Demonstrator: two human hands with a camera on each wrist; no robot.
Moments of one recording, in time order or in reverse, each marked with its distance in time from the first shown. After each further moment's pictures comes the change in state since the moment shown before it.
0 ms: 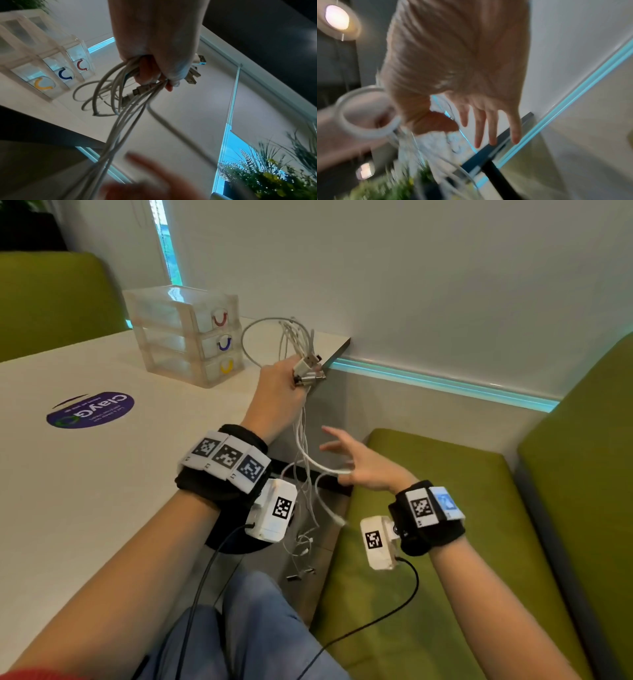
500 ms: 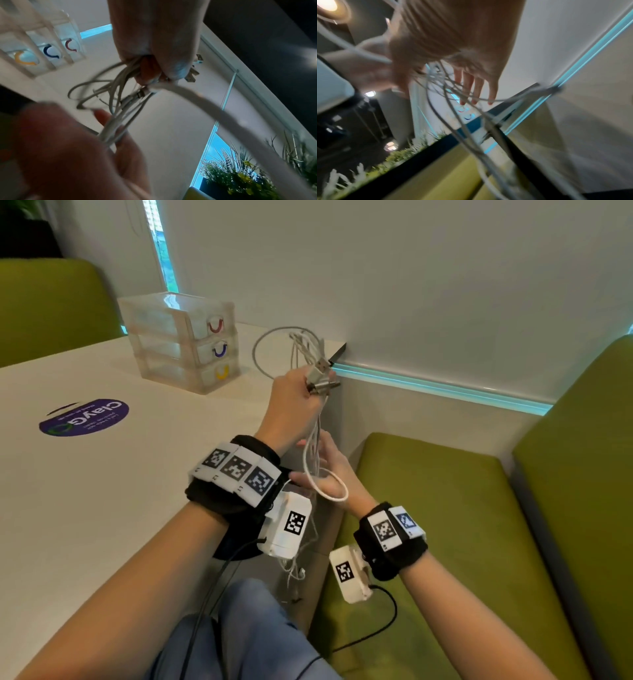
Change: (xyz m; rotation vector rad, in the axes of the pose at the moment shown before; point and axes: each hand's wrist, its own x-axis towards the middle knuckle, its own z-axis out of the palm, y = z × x) left_hand -0.006 0.021 0.014 -0.105 -0.012 -0.039; right_hand 0.016 -0.009 0.047 0.317 0.316 -0.195
